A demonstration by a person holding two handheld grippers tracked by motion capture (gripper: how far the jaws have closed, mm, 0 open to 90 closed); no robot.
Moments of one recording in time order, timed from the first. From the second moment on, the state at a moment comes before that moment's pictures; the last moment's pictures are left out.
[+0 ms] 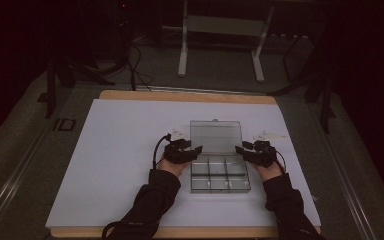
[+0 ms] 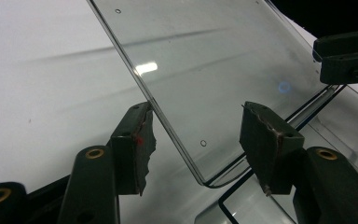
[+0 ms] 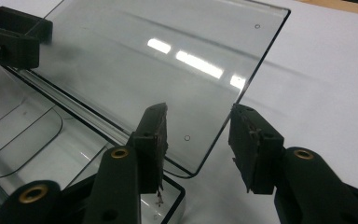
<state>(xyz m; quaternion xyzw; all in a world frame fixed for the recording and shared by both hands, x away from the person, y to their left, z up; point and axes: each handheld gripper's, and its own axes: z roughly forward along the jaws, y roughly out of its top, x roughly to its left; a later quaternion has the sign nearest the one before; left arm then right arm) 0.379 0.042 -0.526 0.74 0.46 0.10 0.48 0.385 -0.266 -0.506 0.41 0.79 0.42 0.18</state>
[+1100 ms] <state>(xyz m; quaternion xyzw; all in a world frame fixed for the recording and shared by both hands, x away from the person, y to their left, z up) 0.375 0.030 -0.507 0.79 0.40 0.14 0.45 0.389 -0.258 -0.496 0.39 0.81 0.41 0.16</state>
